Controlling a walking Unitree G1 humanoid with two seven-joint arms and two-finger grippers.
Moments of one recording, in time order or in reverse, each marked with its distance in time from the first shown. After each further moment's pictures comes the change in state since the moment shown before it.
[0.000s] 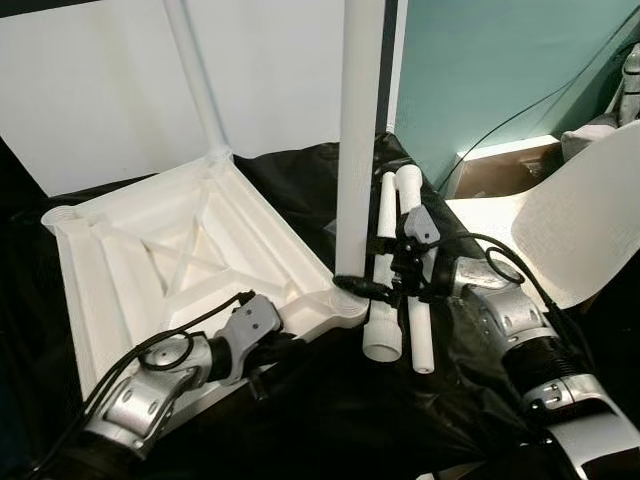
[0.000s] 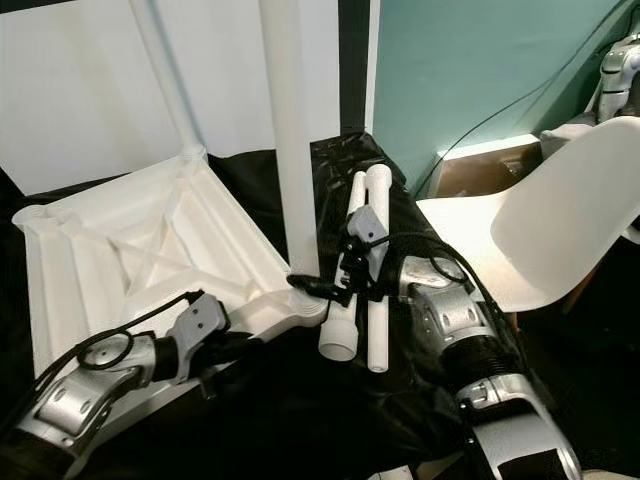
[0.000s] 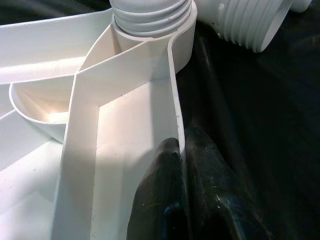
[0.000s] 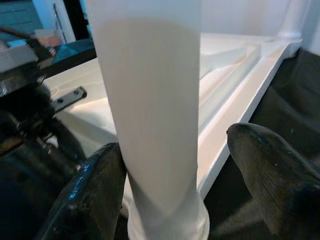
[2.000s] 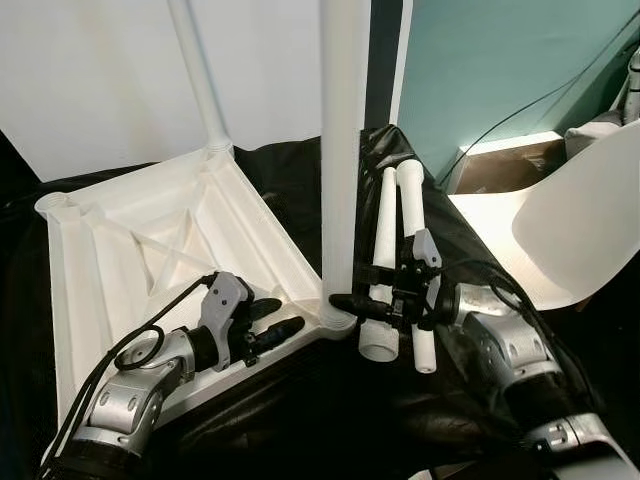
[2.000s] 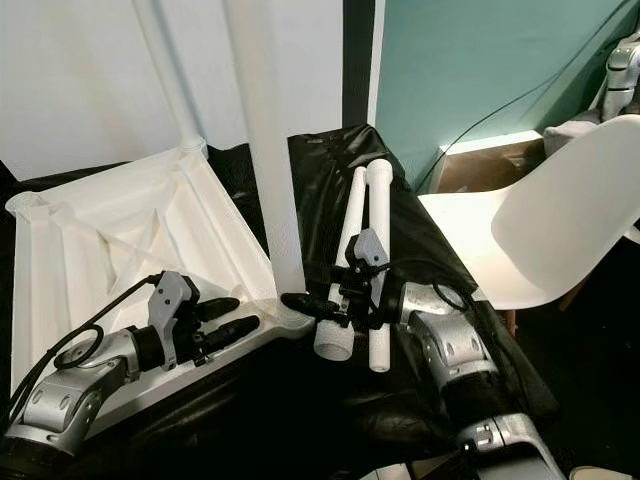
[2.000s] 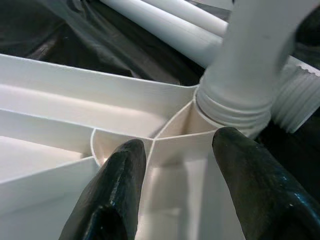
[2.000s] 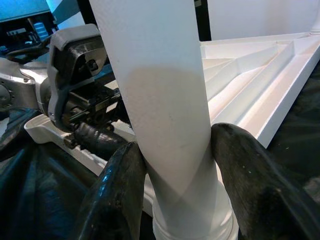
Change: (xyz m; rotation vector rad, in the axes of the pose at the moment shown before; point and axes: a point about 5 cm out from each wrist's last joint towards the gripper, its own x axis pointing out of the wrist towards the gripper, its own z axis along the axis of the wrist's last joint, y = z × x) left arm -0.015 0.021 0.024 -0.126 -0.305 0.156; right arm -0.002 0.038 -0.004 0.141 -0.132 0.030
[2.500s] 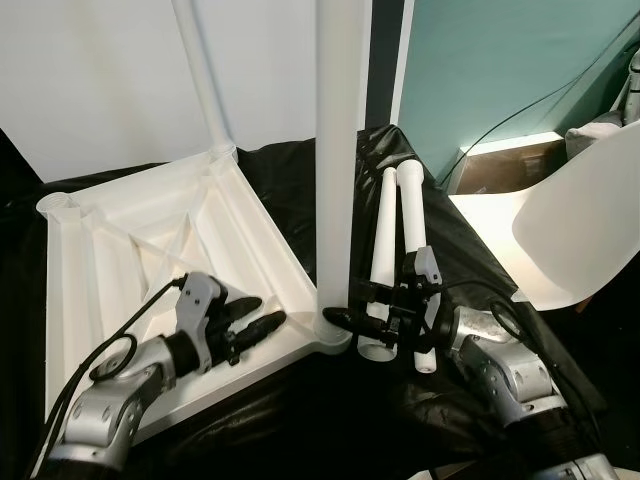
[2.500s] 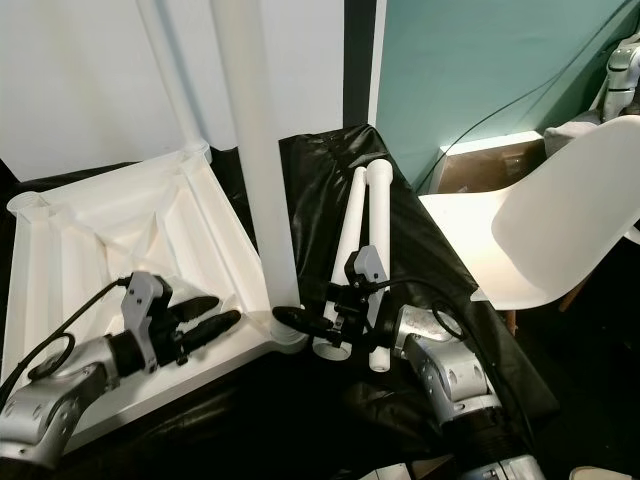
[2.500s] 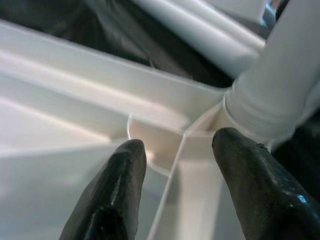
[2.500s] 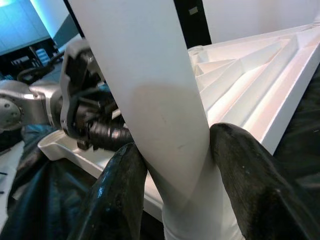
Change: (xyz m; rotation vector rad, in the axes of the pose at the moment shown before) left arm -0.028 -0.003 -0.008 -0.095 0.000 0.059; right arm 0.003 0.028 -0.001 0.114 -0.058 -0.031
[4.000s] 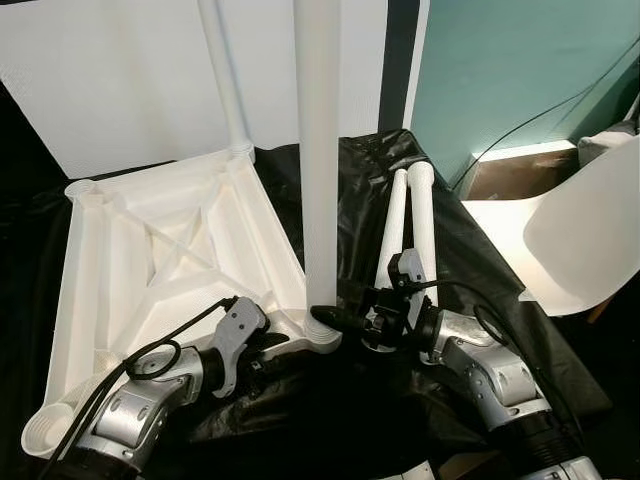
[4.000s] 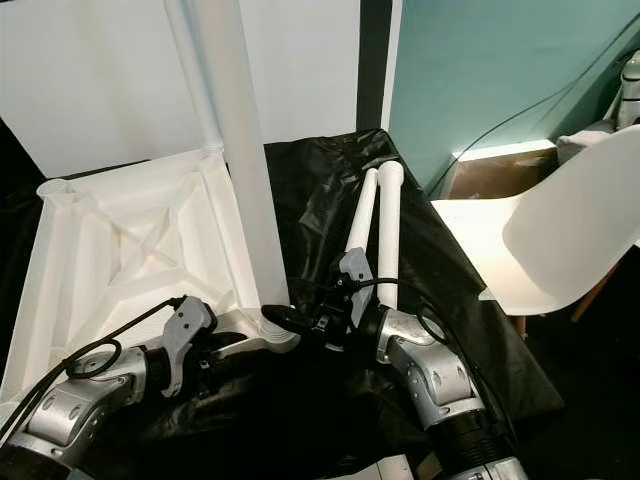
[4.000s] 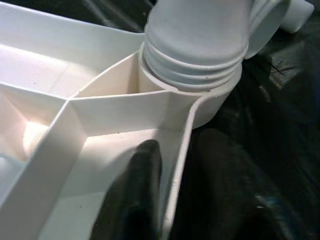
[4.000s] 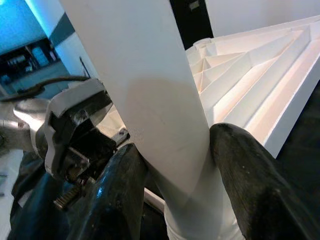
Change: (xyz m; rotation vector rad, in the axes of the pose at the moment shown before) left arm 0.033 -0.012 -0.018 0.078 0.206 -0.118; right arm 0.008 -0.004 -0.002 -0.001 0.045 -0.062
